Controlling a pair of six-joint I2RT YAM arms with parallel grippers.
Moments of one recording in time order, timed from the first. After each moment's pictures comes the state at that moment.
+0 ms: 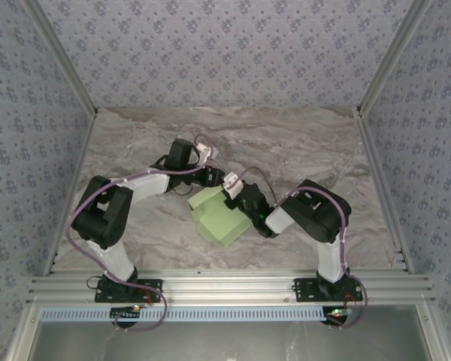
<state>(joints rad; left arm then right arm) -0.48 1.76 1.00 0.04 0.71 -0.32 0.80 1.96 0.63 1.07 0.20 -0.17</state>
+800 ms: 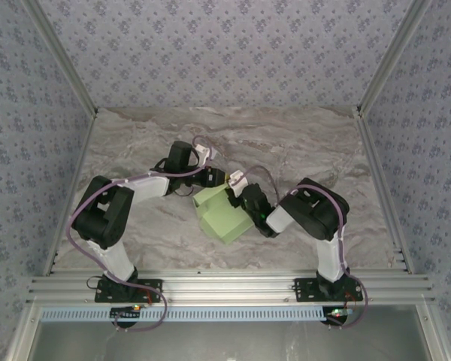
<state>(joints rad) -0.48 1.76 0.96 0.12 0.70 -0.38 0.77 1.98 0.62 1.05 0.25 -0.10</state>
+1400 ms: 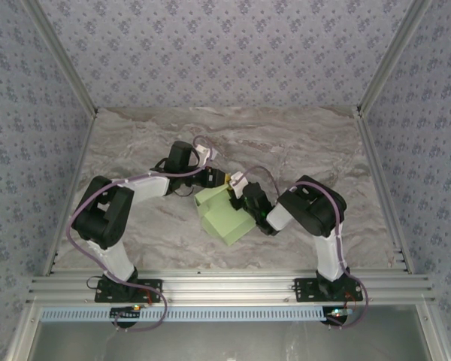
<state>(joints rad) -0.49 1.76 0.96 0.12 0.71 -0.37 0.74 2.02 0.64 1.00 0.18 -0.06</state>
